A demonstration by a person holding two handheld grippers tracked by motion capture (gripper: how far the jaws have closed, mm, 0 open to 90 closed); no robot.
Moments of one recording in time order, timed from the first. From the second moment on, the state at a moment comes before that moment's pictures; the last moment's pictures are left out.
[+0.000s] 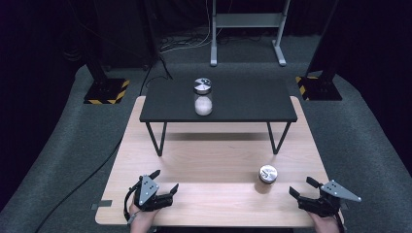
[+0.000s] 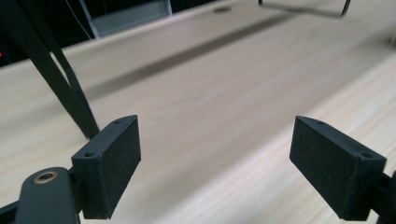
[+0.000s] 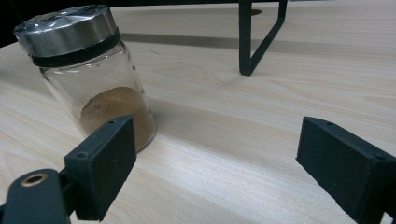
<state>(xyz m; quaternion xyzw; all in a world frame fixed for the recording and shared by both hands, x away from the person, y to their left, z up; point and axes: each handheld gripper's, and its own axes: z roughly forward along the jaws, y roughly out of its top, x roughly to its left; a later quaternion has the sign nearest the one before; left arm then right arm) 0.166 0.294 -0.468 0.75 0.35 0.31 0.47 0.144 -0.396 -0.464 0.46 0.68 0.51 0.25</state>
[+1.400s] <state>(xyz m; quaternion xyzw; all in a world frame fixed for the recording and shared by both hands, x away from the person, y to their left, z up) 0.177 0.301 -0.467 0.75 0.38 0.28 0.47 0.155 -0.397 -0.460 0.45 0.70 0.50 0.24</state>
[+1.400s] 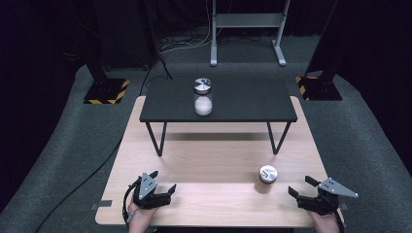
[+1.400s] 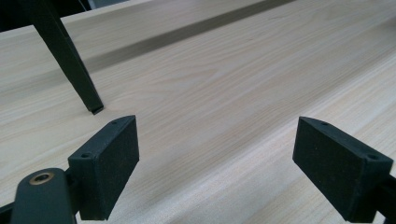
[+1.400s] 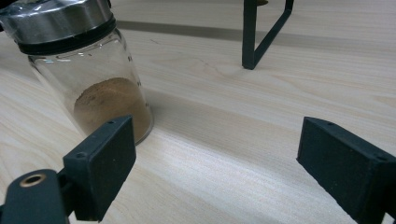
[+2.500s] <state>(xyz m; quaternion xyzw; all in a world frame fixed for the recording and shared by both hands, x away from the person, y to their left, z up) 0.177 0.299 -0.467 0.75 0.38 0.28 0.46 0.154 -0.396 -0.460 0.45 0.70 0.50 0.24</state>
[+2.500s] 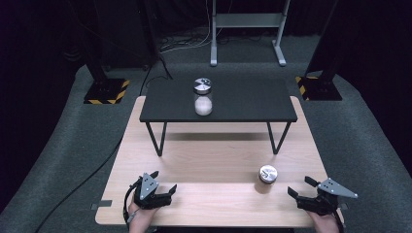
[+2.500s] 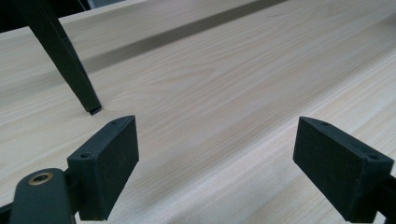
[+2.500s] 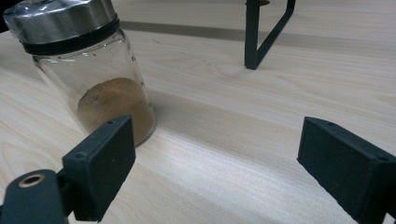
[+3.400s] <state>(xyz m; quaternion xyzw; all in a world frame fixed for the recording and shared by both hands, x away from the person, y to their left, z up) 0.177 0.297 -0.466 0.75 0.38 0.28 0.46 0.153 -0.397 -0.460 0.45 0.70 0.50 0.24</state>
